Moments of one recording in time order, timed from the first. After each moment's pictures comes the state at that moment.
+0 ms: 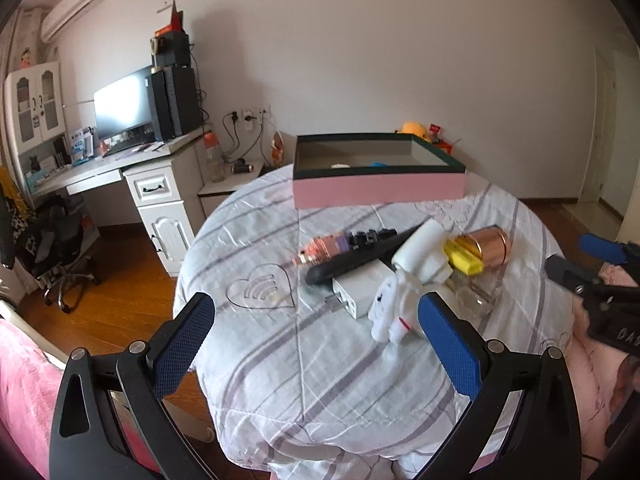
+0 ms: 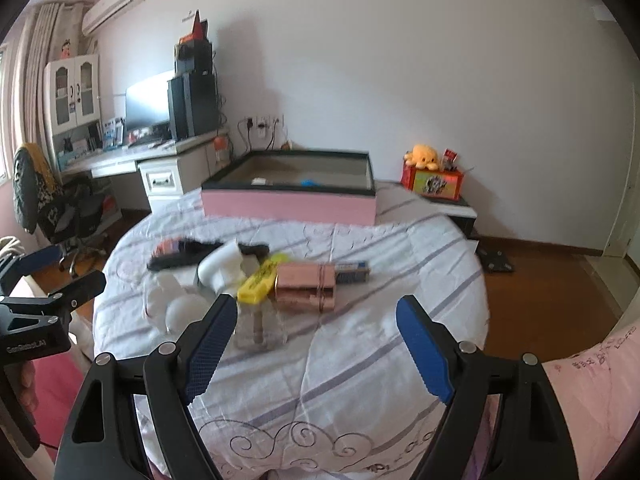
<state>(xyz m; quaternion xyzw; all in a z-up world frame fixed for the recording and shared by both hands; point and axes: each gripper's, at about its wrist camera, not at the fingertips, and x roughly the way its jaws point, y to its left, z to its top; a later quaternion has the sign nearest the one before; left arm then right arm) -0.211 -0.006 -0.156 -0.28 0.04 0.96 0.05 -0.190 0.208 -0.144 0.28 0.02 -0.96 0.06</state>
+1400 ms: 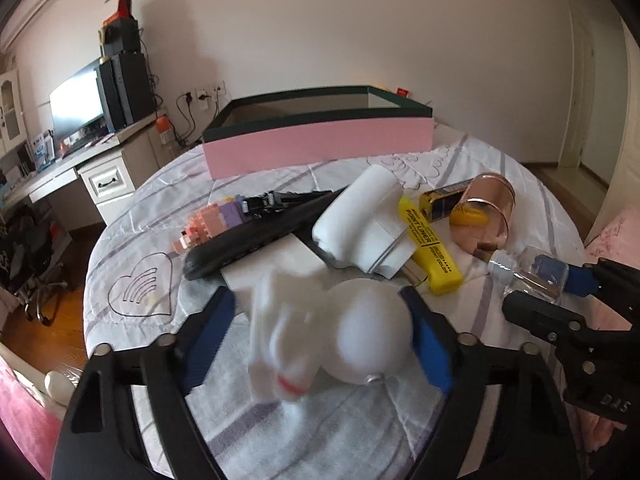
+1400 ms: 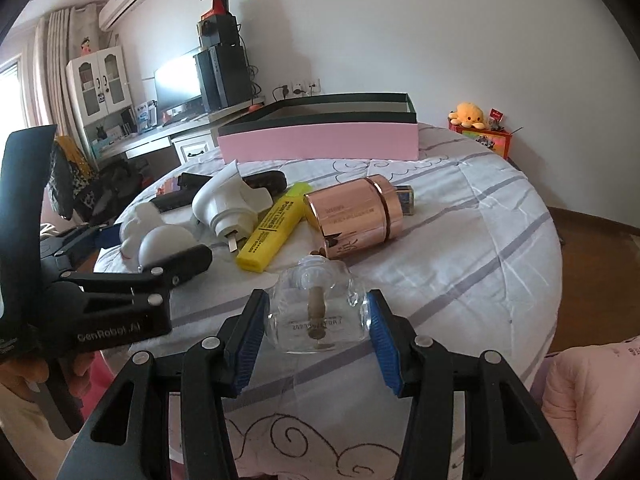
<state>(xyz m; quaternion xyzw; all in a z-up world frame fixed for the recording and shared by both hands) -0.266 0.059 -0.210 -0.31 0.07 0.94 0.10 -0.215 0.227 -0.200 0.33 -0.01 -0.93 0.14</state>
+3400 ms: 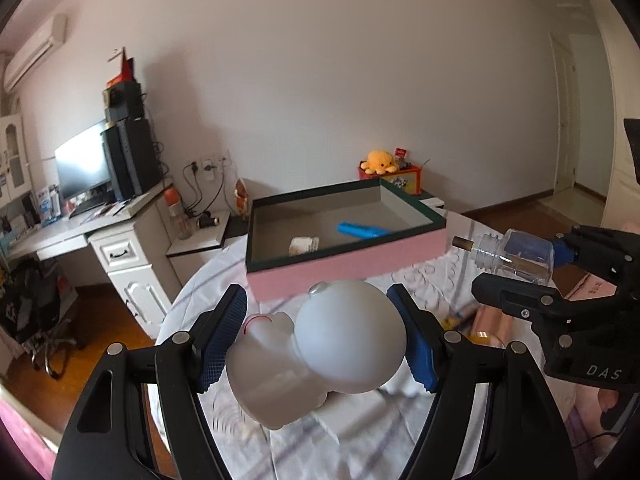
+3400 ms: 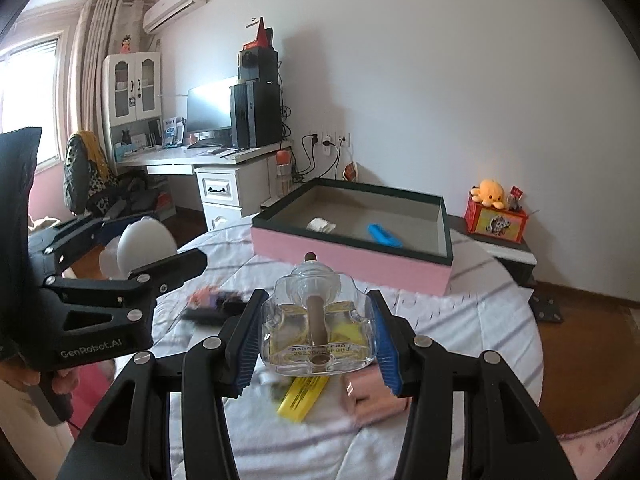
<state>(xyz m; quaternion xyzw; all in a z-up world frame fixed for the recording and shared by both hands) -0.293 0.035 -0.112 -0.21 0.09 0.97 0.11 -0.259 0.188 -0.108 0.24 0.06 -0.95 0.17</state>
